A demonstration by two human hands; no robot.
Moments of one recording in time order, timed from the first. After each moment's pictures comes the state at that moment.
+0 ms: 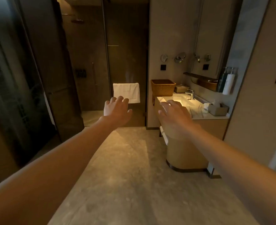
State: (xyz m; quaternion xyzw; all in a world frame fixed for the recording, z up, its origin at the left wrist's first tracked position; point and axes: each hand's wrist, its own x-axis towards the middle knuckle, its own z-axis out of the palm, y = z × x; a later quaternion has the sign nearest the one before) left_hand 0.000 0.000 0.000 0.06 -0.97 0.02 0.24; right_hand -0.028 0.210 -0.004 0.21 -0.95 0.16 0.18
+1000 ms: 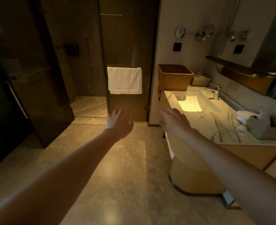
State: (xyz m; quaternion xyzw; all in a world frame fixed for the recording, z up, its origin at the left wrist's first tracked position) left_hand -0.500 -0.065 -0.117 0.10 -0.99 -0.02 0.12; right_hand -0.553 0.136 -0.100 0.22 -0.97 0.08 0.07
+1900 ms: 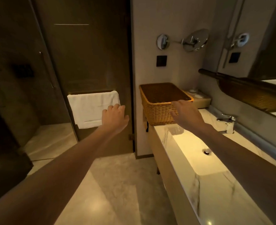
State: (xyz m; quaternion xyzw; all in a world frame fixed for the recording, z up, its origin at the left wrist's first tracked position) left_hand -1.081 -0.156 -0.062 0.03 -0.98 -0.04 0.16; right_hand -1.106 0.097 -0.049 0.15 -0.96 0.11 0.20
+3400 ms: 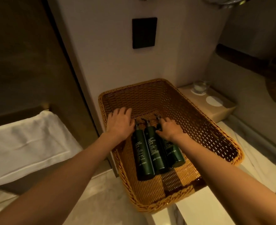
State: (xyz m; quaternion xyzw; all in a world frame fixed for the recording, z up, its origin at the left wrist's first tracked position) left_hand -1.713 -0.106 -0.170 -0.14 -0.99 -0.07 0.04; right_hand -1.717 0.093 -0.216 -0.03 -0.99 0.09 -0.12
